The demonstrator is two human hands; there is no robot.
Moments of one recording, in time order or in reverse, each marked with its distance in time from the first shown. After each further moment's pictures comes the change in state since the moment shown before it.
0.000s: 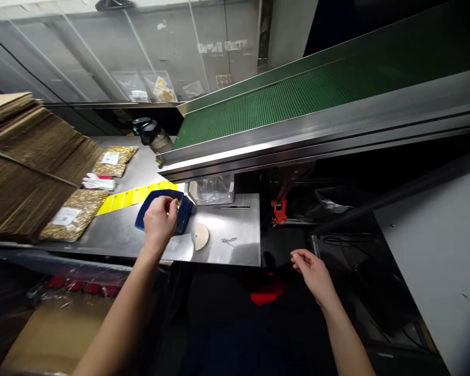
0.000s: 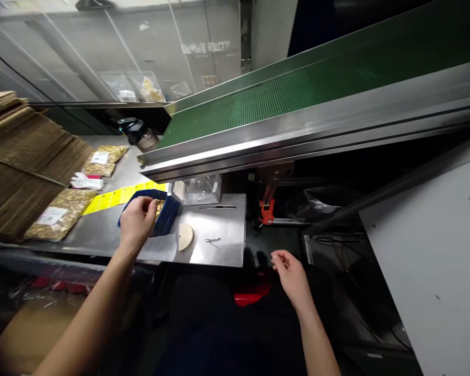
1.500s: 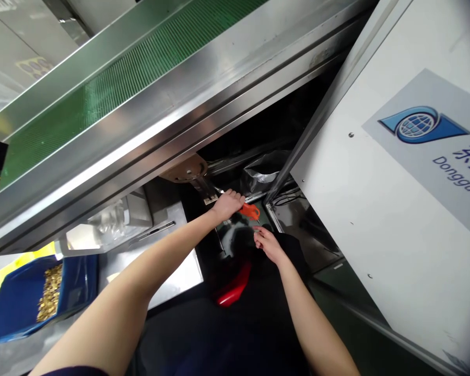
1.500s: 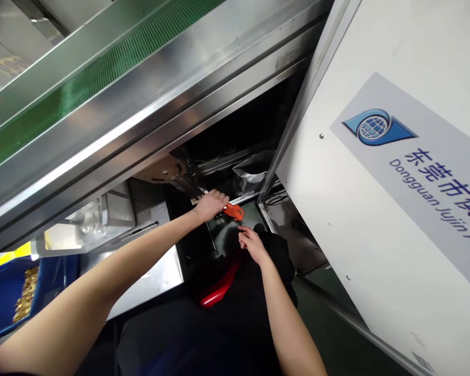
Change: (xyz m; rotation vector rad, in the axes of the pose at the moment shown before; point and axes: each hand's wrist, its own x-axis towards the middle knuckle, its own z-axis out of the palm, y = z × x) left_hand -0.053 0.327 0.292 0.275 -0.553 1.589; right_hand 0.105 0.115 -0.063 0.678 0.009 0.038
